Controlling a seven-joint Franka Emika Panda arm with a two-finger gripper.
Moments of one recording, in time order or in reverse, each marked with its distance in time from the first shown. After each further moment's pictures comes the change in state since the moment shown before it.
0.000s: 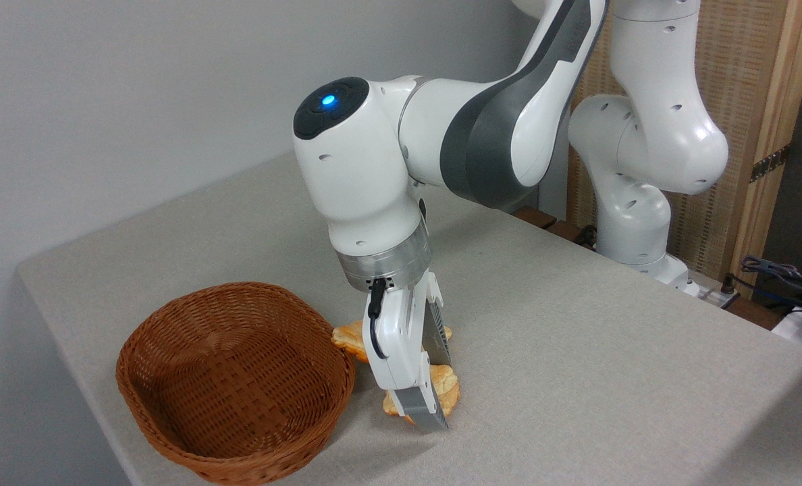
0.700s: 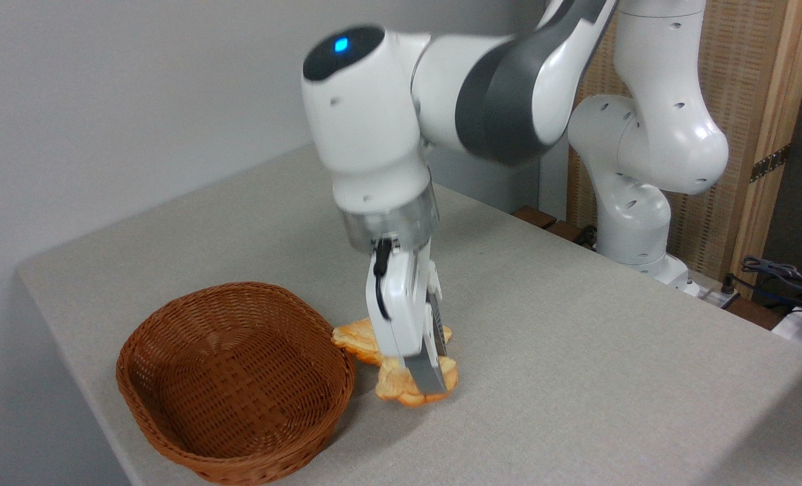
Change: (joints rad) arm 0.008 -0.072 0.007 0.041 0.000 -0.037 0.000
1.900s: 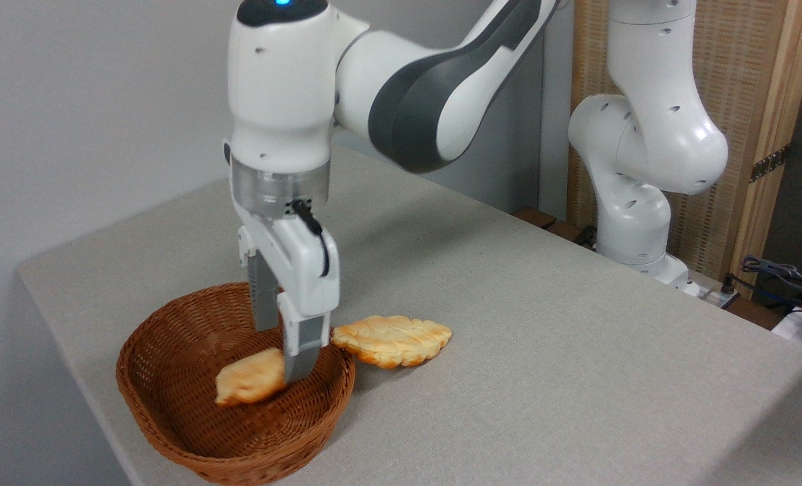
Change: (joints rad) arm -0.012 0.101 -0.107 0.142 -0.274 0.194 -0.630
